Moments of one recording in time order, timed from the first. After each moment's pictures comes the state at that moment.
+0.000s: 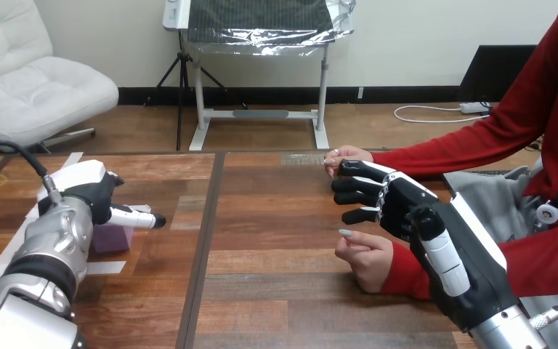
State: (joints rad) left arm -0.87 0.45 -0.43 1.33 0.64 0.05 0.00; right arm 0.18 -0.24 0.00 -0.11 0.18 -0.35 0.43
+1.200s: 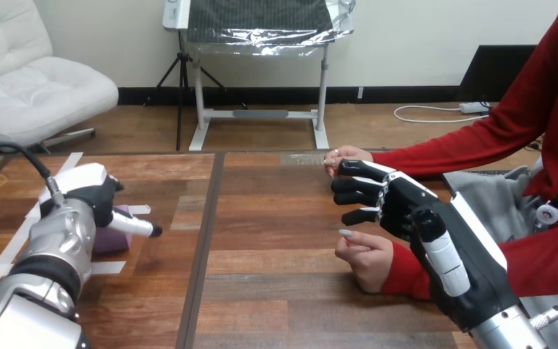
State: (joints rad) left arm -0.87 0.44 -0.44 1.33 0.64 0.08 -0.03; right arm 0.18 -0.24 0.00 -0.11 0.18 -0.36 0.43
